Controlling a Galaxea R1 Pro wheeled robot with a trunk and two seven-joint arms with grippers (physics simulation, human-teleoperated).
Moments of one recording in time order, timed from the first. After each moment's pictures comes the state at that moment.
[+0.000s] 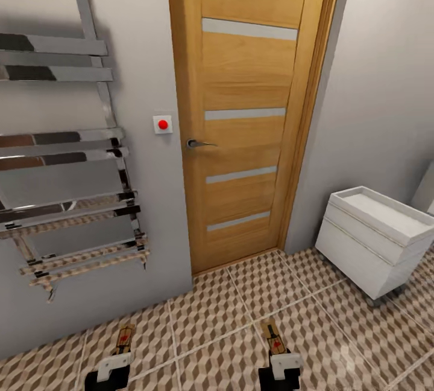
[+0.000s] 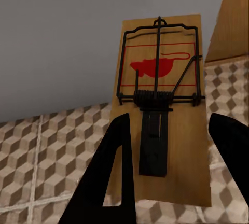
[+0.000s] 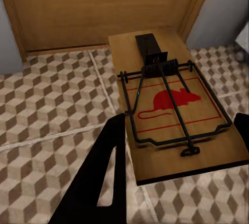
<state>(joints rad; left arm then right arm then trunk) -0.45 0.03 -0.65 0.08 0.73 -0.80 0.10 -0.28 0.12 0.23 -0.32 0.09 -0.54 -0.36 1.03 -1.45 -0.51</state>
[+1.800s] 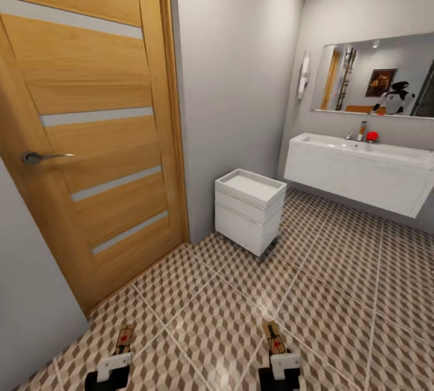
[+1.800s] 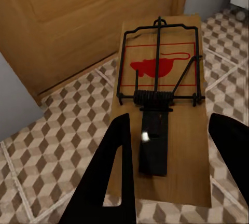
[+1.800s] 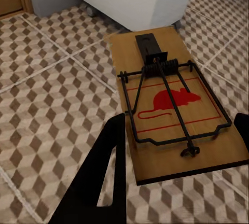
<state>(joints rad) -0.45 0.03 -0.65 0.08 0.73 -0.80 0.10 -0.28 0.12 0.23 -0.32 0.09 -0.54 -0.36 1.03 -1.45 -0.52</state>
